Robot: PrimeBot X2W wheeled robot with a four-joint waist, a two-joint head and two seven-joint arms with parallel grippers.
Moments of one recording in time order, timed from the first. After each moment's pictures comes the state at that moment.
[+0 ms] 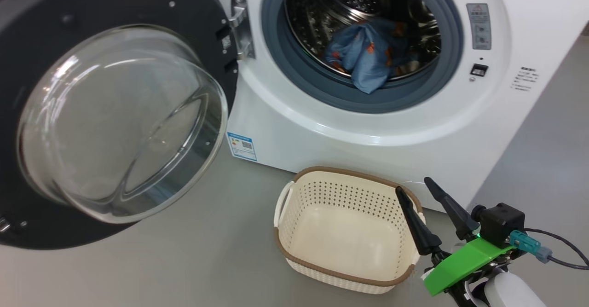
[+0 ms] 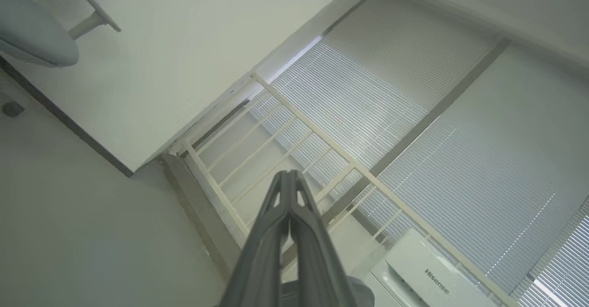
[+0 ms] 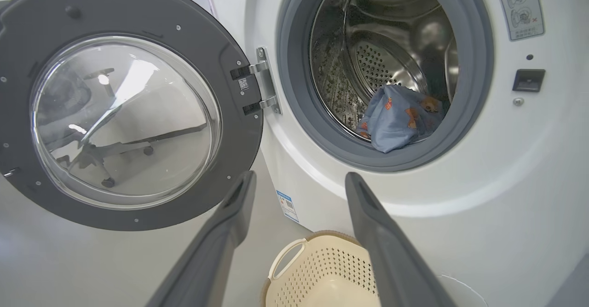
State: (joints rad) left arm -0.53 0.35 0.44 0.23 -1.07 -0.13 -0.05; right arm -0.21 -0.21 0.33 0.34 0.47 0.13 -0.25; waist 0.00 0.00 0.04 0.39
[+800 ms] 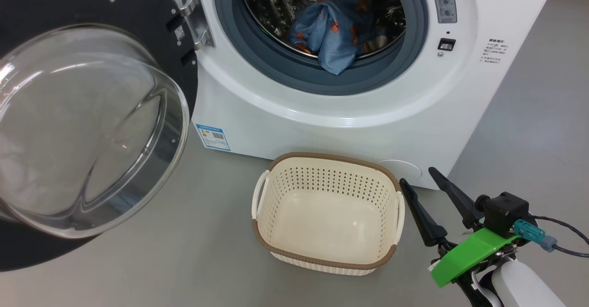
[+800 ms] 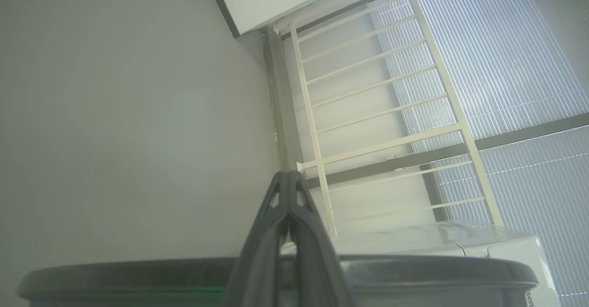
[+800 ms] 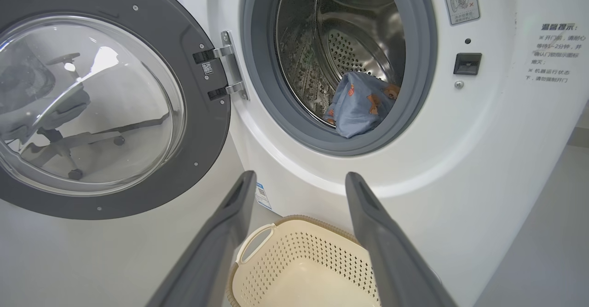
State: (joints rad) left arm -0.69 0.53 0.55 0.95 -1.30 -0.13 0.20; right arm -0.26 -0.28 0.37 0.34 0.47 0.13 -0.25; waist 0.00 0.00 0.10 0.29
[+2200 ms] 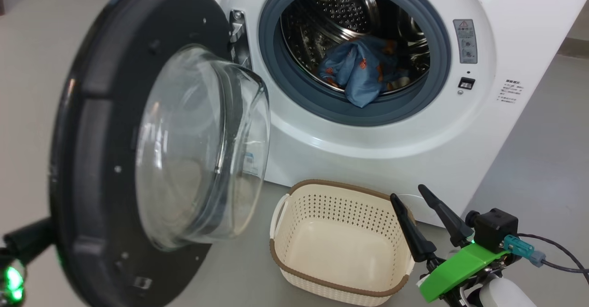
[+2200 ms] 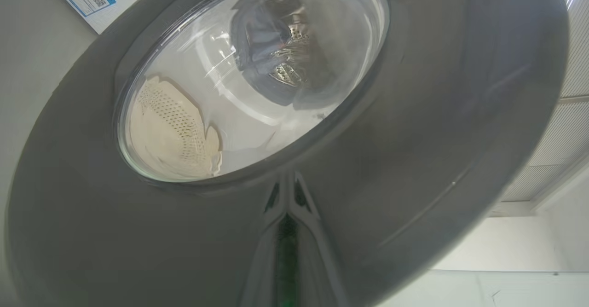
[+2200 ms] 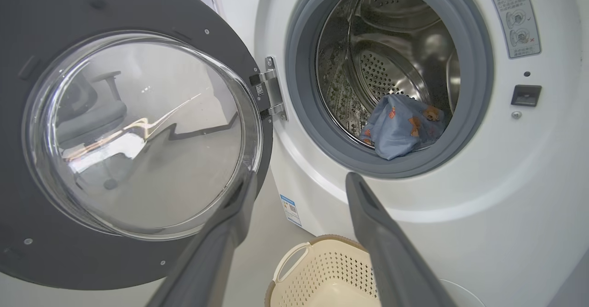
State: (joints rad) left arm -0.35 0.40 0.29 0.39 -1.58 -0.08 1.16; right arm -0.21 -0.21 0.36 0.35 0.49 0.13 -0.25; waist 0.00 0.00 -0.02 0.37
